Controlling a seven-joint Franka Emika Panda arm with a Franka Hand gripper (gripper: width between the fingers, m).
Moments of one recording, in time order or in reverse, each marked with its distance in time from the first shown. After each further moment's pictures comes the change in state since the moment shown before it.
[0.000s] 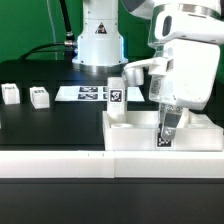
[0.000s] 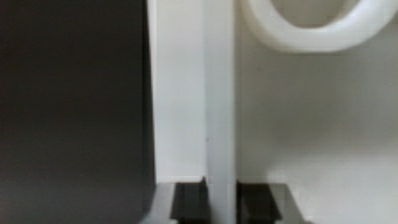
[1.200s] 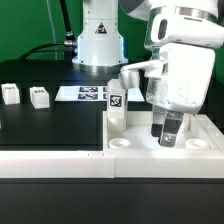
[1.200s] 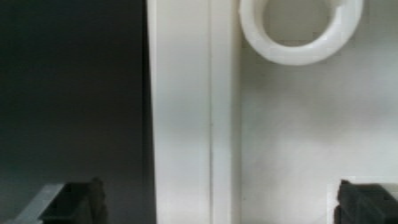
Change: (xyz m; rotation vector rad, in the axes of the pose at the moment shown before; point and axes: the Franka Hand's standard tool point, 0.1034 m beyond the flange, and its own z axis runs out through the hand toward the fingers) arm -0.005 0.000 0.002 0.008 -0.006 0.006
